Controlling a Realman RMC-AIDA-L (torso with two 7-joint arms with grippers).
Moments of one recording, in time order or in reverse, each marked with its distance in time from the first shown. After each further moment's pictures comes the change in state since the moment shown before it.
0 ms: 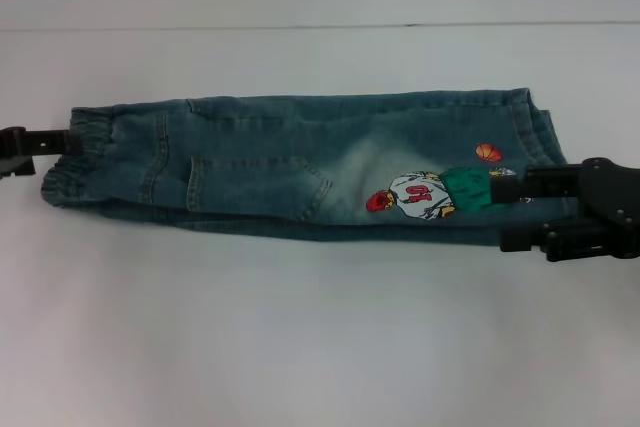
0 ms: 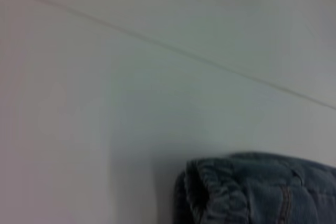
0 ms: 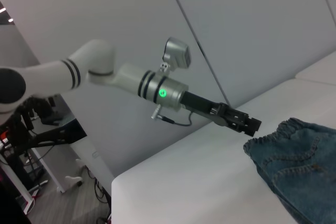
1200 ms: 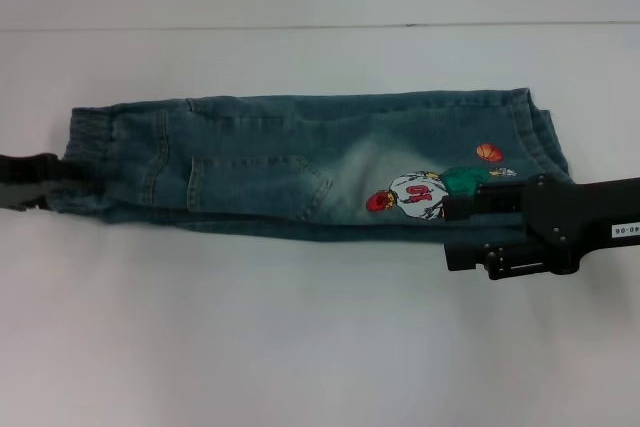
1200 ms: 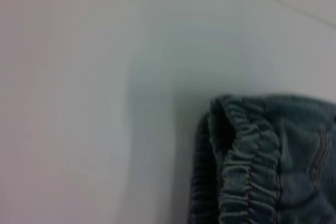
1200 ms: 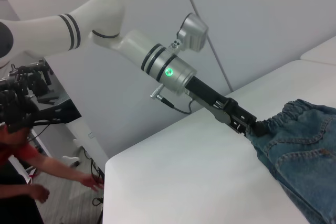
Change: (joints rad) left arm -0.102 0.019 0.018 -0.113 0.217 -0.023 -0.151; right arm 0.023 0.056 -0.084 0.004 0.002 0.100 -0.030
